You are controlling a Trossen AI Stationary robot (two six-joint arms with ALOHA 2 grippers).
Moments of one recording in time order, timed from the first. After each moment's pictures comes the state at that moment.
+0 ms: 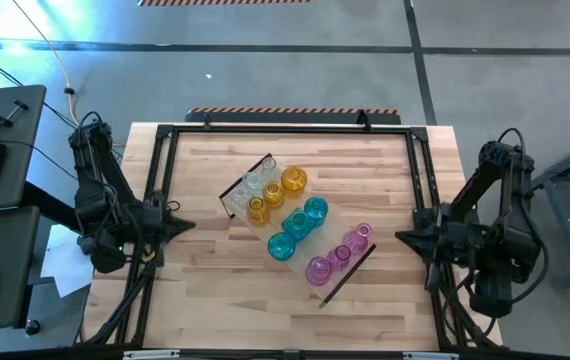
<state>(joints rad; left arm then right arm) -1.16 0.74 0.74 -0.91 -1.20 -0.92 1.21 1.21 1.33 -1.37 1.37 1.36</state>
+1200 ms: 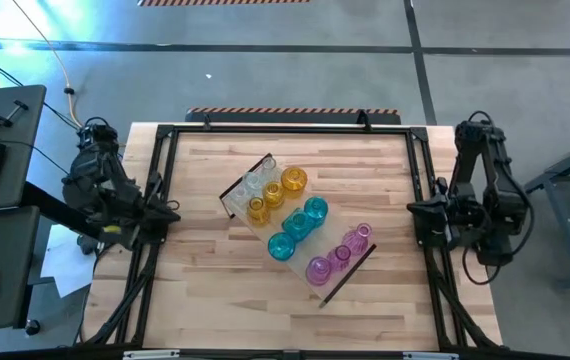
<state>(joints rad) -1.09 0.33 0.69 -0.55 -0.91 -0.29 1.44 0.72 0.85 -1.52 1.57 1.76</state>
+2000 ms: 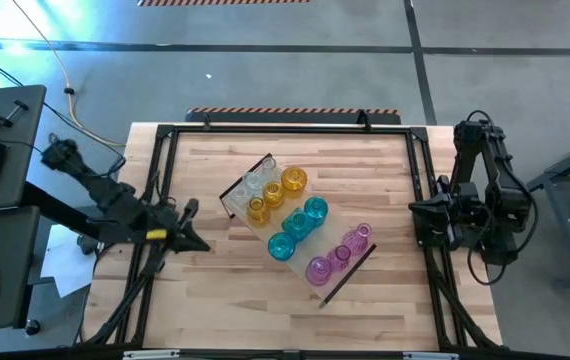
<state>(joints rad) -0.64 0.61 0.58 -0.11 -0.27 -0.25 1.46 0.72 0.89 -1.52 1.57 1.68</state>
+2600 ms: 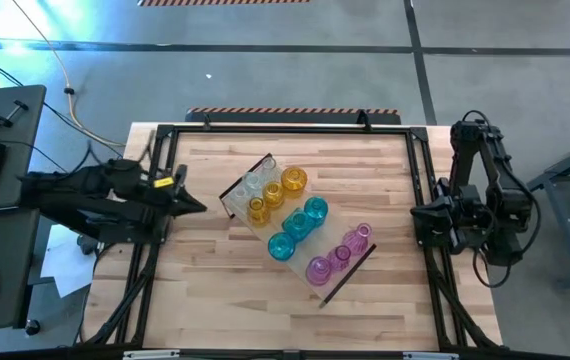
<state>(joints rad) -0.08 0.46 0.67 -0.47 0.09 -0.11 1.52 0.72 0.89 -1.50 1.57 1.65</state>
